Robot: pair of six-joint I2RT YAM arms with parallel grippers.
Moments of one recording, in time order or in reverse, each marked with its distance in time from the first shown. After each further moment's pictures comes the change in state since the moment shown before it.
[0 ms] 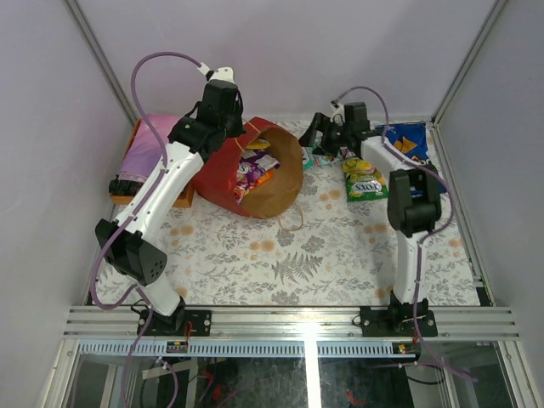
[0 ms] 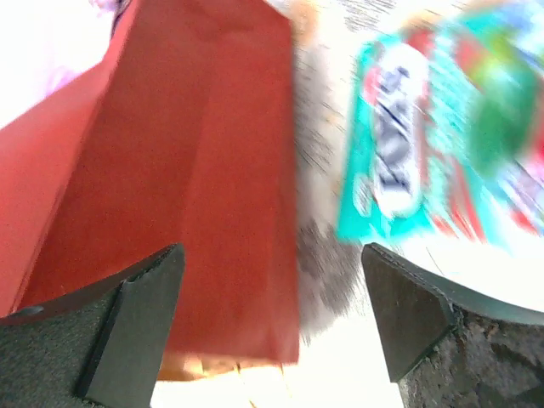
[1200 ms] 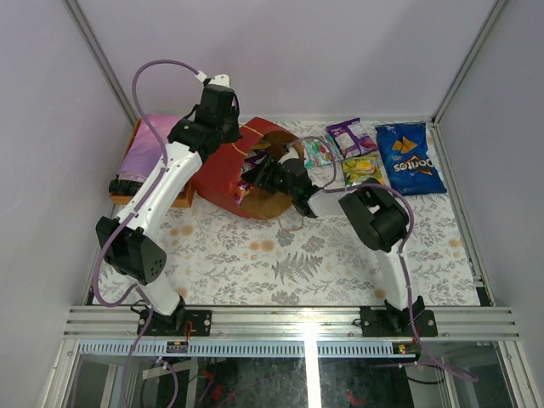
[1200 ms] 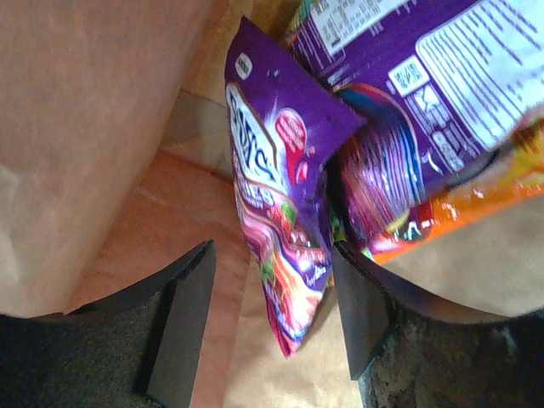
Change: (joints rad) left arm 0.040 0.001 -0.062 -0.006 0.048 -0.030; right arm 0.434 -0.107 -0.619 0.899 0.487 0.480
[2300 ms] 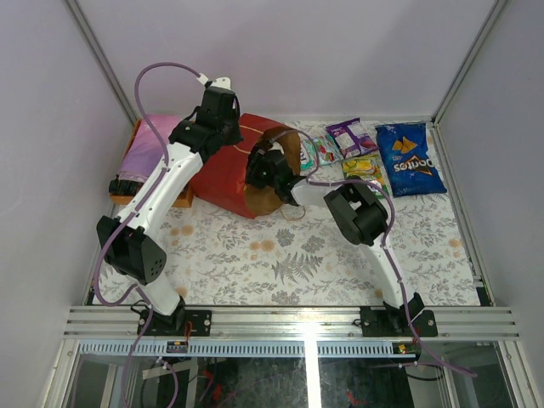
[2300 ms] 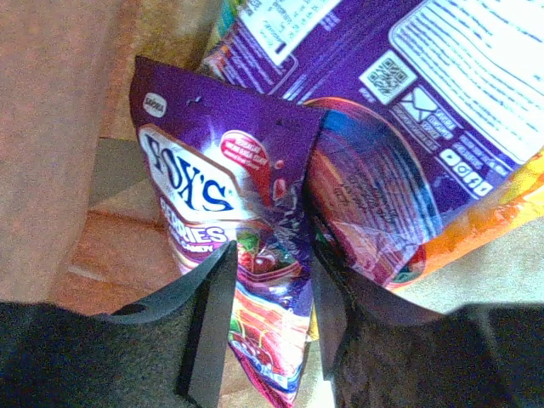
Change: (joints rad) left arm 0.000 0.000 -0.023 0.000 0.022 0.000; right arm 0.032 0.219 0.386 -0.290 0.044 -0.034
